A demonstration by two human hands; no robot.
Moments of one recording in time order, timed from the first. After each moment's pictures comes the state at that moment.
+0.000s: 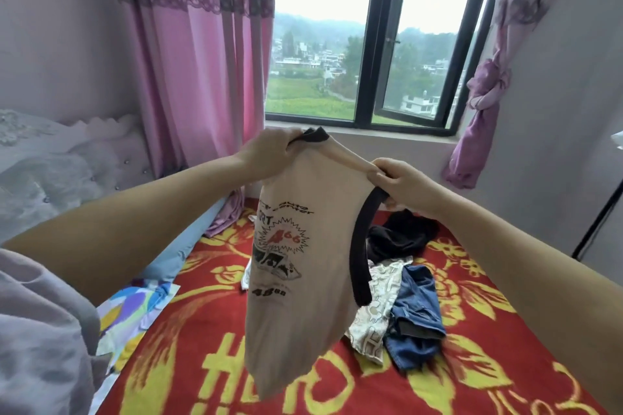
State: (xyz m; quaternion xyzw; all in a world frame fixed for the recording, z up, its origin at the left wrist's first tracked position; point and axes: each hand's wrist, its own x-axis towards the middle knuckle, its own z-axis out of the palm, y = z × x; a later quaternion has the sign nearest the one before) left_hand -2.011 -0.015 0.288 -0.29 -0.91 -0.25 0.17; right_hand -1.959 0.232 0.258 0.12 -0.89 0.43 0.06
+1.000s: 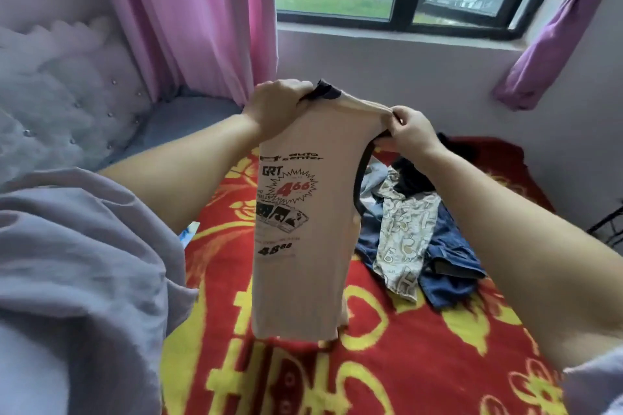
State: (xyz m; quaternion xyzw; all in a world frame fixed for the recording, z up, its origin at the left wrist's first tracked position) left_hand -2.179 -0.068 0.176 -0.30 -0.91 -0.13 0.26; right_hand -2.124 0.173 0.151 -0.04 -0.87 0.48 0.12
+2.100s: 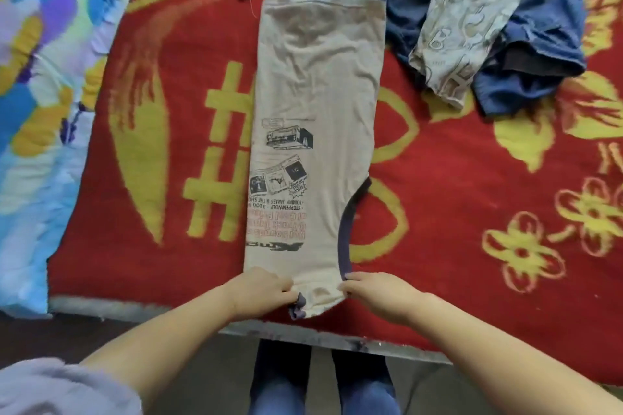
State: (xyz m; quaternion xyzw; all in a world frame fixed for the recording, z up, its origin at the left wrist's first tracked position) left_hand -1.819 -0.129 -0.344 -0.53 -0.76 -0.01 -0.37; right_hand -1.784 0.142 -0.325 0.24 -0.83 0.14 -0.47
